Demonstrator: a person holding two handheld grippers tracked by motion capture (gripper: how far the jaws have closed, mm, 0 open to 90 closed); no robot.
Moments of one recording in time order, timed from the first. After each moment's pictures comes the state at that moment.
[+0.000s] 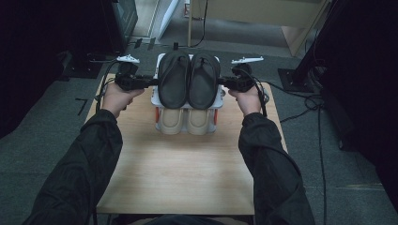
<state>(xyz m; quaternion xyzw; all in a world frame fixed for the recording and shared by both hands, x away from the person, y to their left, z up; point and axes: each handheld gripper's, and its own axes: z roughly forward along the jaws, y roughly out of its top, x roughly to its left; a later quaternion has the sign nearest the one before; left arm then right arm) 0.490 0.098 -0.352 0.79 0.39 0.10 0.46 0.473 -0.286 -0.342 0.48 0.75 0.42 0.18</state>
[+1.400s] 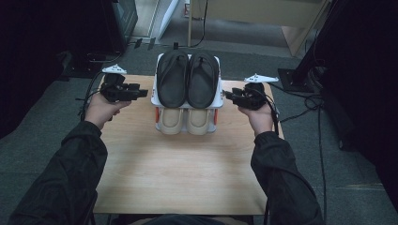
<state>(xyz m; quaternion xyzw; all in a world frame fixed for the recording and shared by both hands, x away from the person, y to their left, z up) 0.448 0.133 -0.361 0.80 0.38 0.11 0.44 0.415 -0.320 -0.365 0.44 0.75 0.46 0.19</state>
